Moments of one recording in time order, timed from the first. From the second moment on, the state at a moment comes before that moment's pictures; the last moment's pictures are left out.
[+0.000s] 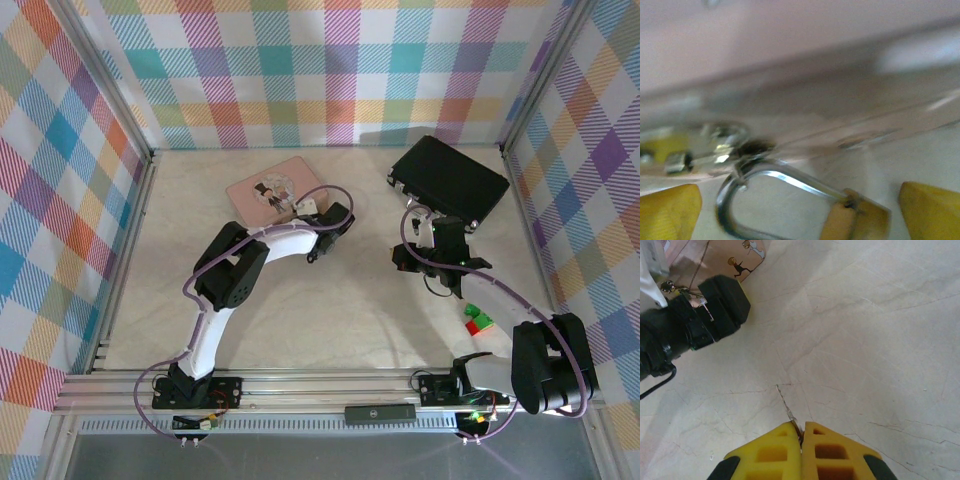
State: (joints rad) left arm -0.71 2.19 1.49 -0.48 -0.73 -0.90; right arm 0.23 1.25 0.61 -0.13 -0.42 0.40
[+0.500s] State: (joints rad) left arm -0.65 1.88 1.10 -0.39 -0.50 -0.73; right arm 0.23 1.23 0.63 -0.13 -0.45 0.40
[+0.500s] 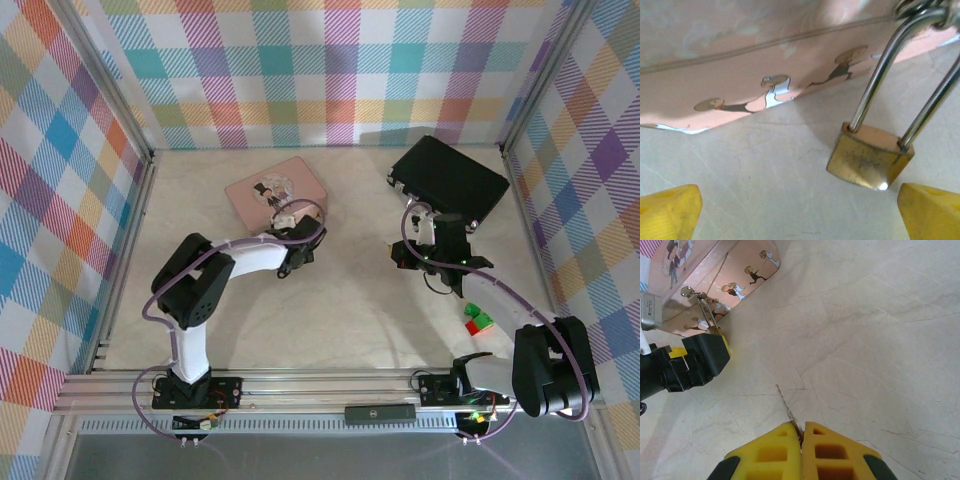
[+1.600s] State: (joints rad) left arm -0.45 1.94 1.05 0.09 0.07 -0.48; right arm 0.23 1.22 0.64 -0.16 -0.47 0.44
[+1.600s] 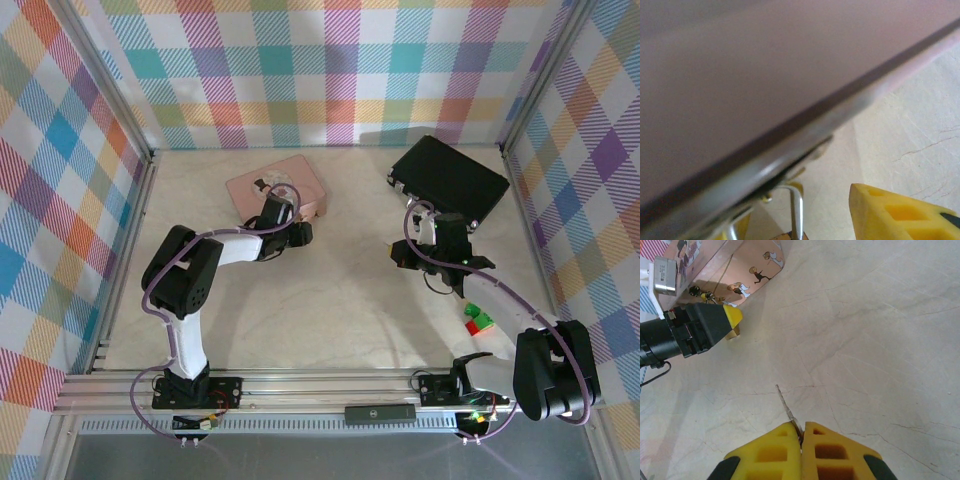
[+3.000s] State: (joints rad) left arm -0.44 1.93 0.99 0.21 0.16 -0.64; right arm 0.25 1.24 0.66 -0.13 -0.49 0.53
